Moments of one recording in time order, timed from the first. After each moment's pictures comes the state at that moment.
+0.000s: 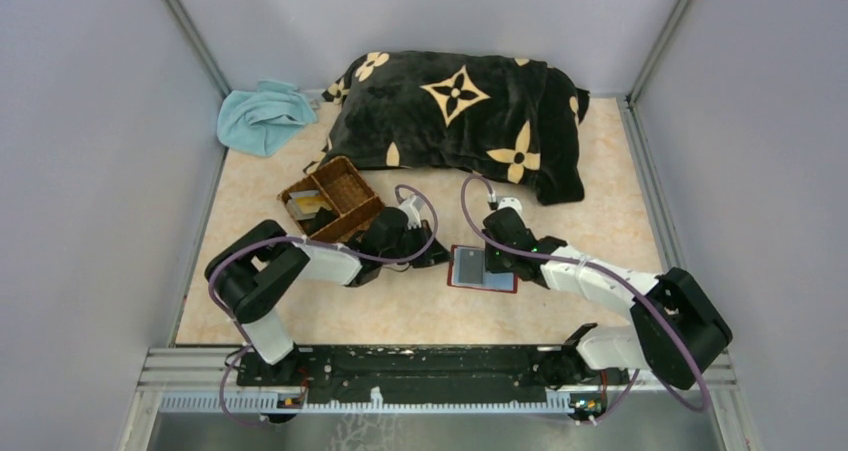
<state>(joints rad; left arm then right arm) -0.81 1.73 0.62 0.63 0.24 -0.87 0.68 1.25 0.59 -0.25 0.19 0.53</state>
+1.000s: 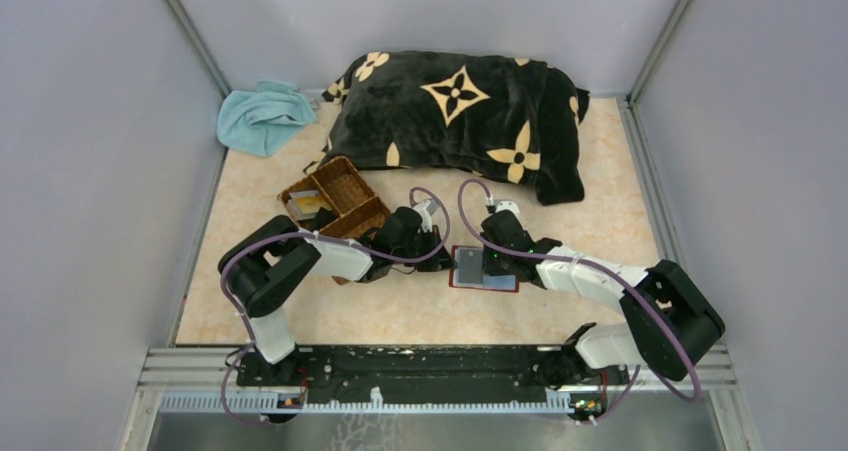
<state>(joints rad) -0.85 1.80 0.73 0.47 0.25 -0.80 0.68 1.30 0.56 -0.19 0.16 0.54</state>
